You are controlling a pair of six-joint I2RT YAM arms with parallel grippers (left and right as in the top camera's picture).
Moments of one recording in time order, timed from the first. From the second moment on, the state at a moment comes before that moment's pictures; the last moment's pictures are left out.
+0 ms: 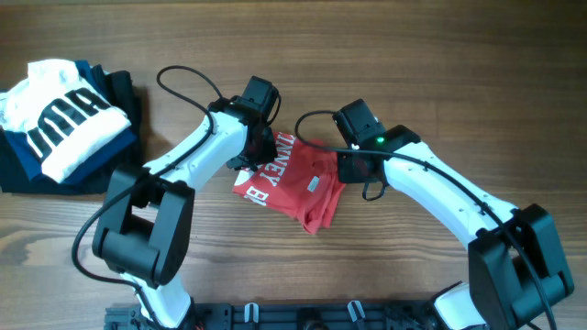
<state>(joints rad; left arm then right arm) -0.42 1.90 1.25 -0.80 -0.02 -0.64 0.50 1.66 1.05 -0.74 0.12 0.49</state>
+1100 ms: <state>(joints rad) -0.42 1.90 1.25 -0.80 -0.01 -0.64 0.51 1.60 1.08 -0.66 -0.16 0.21</state>
